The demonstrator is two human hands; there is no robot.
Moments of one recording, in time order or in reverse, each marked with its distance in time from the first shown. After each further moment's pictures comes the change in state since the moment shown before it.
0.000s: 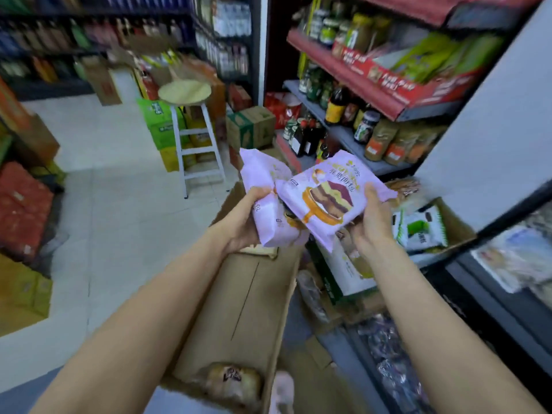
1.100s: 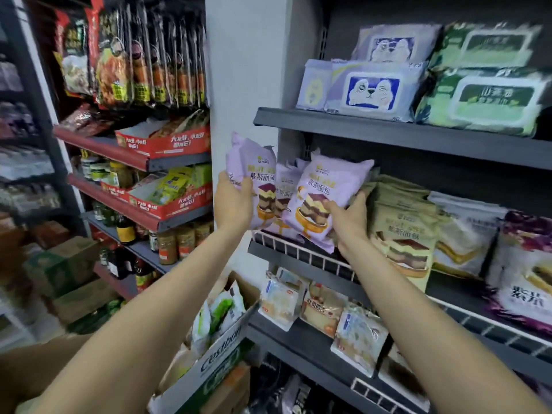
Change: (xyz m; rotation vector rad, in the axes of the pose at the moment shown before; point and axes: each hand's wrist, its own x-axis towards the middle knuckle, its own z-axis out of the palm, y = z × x) left_hand 0.054 0.026 0.509 0.698 0.284 0.754; right_hand -0.042 -0.341 -0.301 -0.366 0.574 -0.629
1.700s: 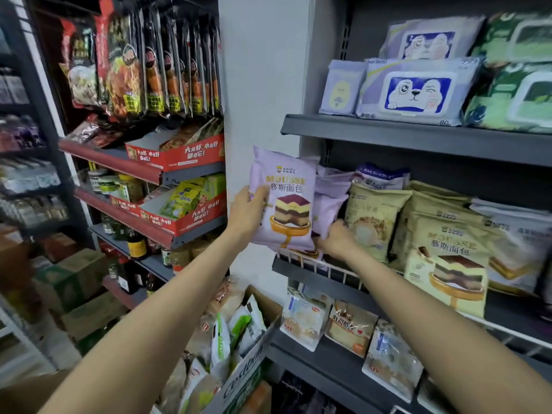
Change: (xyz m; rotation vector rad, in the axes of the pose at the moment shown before) left_hand 0.057 -0.030 -0.009 -0.171 -0.302 0.001; right_hand 0.034 0.044 0.069 -0.906 -0.318 0.030
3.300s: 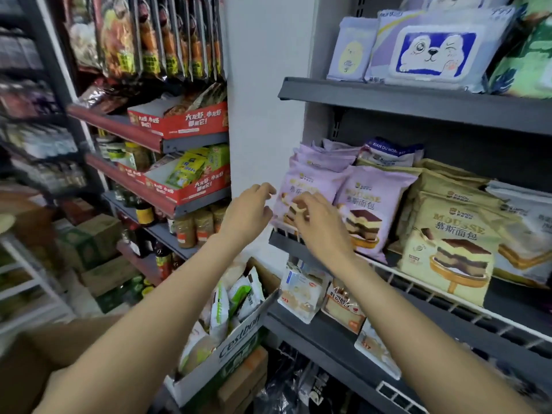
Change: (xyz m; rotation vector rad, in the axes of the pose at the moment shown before) left_hand -0.021 -0.047 0.008 0.845 -0.144 0.309; right_hand -0.071 -0.017 -0.002 -0.002 0.124 -0.529
